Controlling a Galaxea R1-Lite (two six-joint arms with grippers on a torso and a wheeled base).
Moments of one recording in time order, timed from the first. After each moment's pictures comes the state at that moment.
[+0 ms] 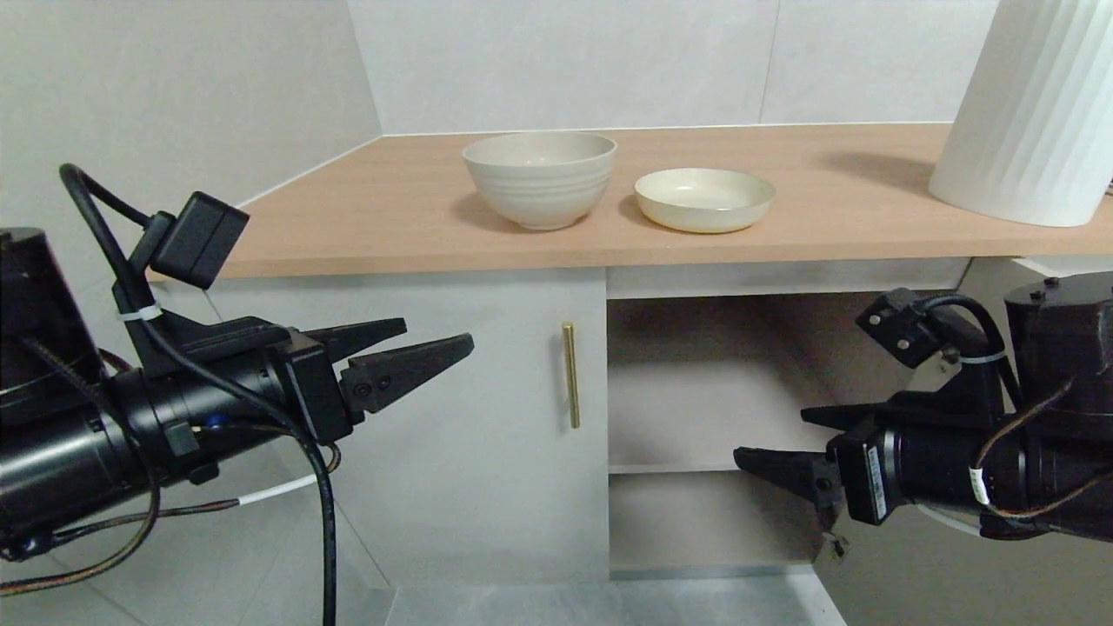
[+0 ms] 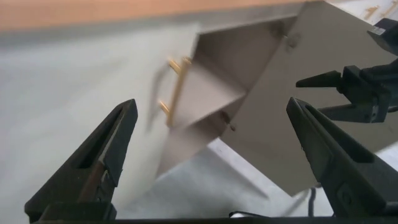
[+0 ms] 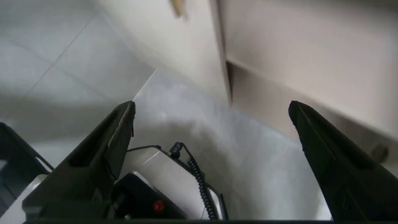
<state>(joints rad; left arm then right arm) -0.38 1.35 -0.65 -0.59 -0.37 -0.24 0.62 1.43 -0.73 -0.26 0.08 0.12</state>
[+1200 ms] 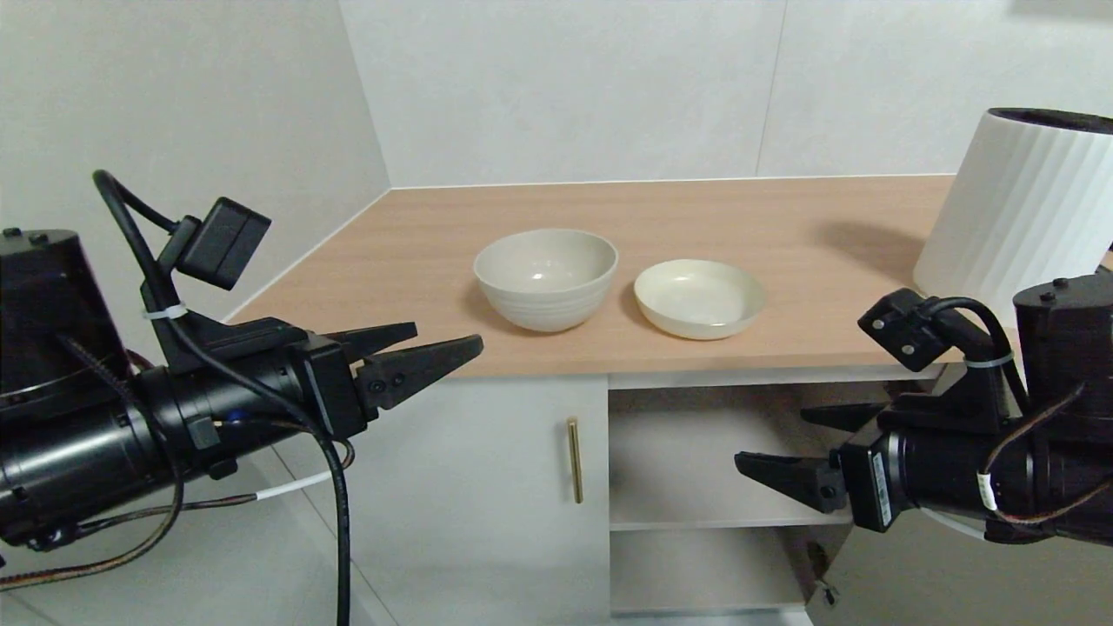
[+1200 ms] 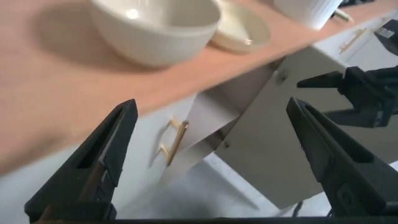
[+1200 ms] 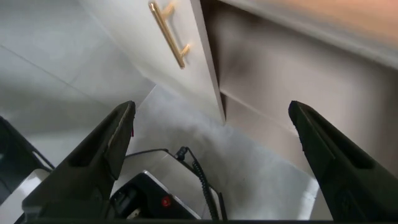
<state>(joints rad) -0.38 1.38 -0.65 -0.61 -0.37 -0.26 0.63 1.42 -0.72 -0.26 0.08 0.09</state>
